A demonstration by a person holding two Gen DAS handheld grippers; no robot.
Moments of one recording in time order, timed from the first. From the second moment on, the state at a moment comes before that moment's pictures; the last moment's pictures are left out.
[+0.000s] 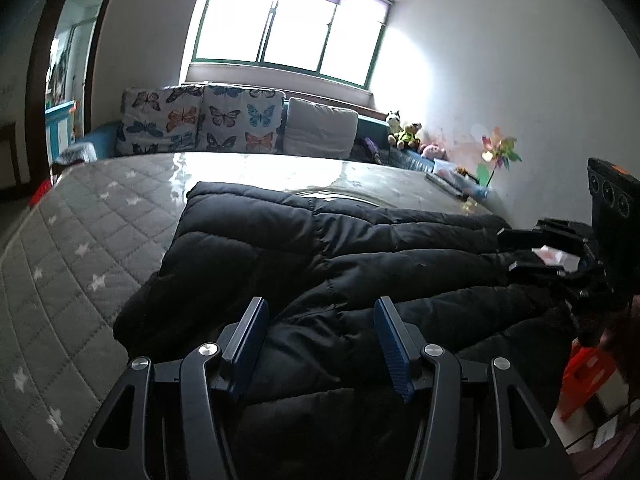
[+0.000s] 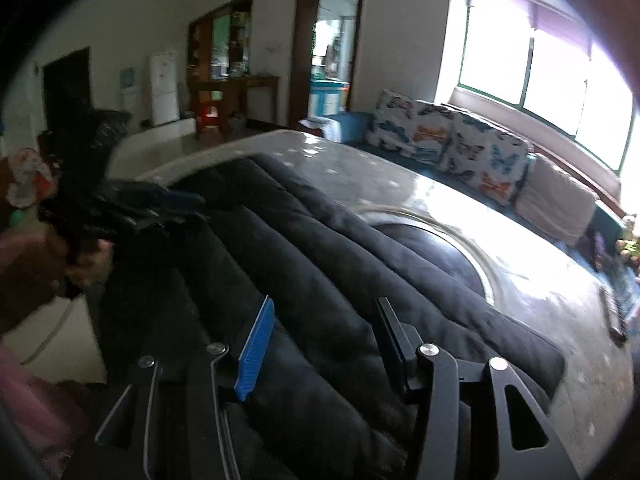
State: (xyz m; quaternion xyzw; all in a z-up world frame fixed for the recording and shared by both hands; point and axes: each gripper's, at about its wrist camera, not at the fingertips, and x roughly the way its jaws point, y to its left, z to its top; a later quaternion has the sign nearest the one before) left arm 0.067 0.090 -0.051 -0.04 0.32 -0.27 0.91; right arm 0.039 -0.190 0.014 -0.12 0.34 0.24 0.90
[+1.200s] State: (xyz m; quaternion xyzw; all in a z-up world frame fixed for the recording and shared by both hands) left arm 0.104 0.083 -0.045 -0.02 0.35 -0.20 0.91; right arm 0.058 -0.261 -0.024 -0.02 0.38 0.14 0.91
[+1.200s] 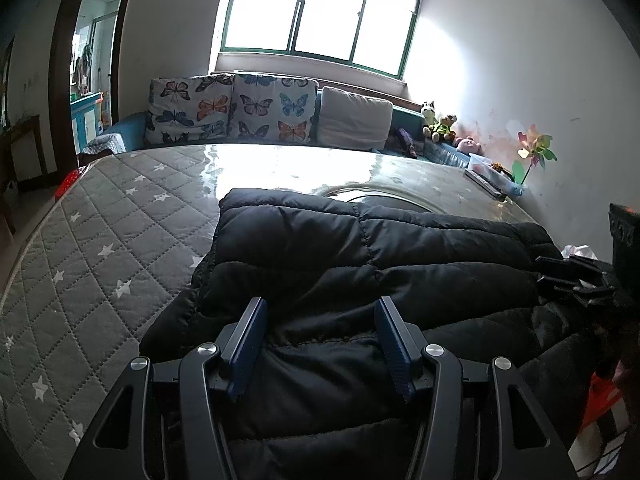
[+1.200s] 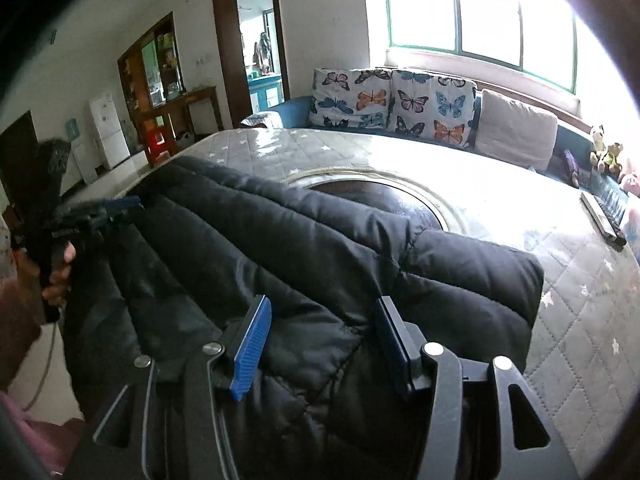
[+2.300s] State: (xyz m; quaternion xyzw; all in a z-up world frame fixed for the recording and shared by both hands) left arm 0.179 0.117 -0.042 -0.06 0.42 -0.16 0.89; right arm 0.041 -0.275 0.011 -0.01 0.35 0.13 0.93
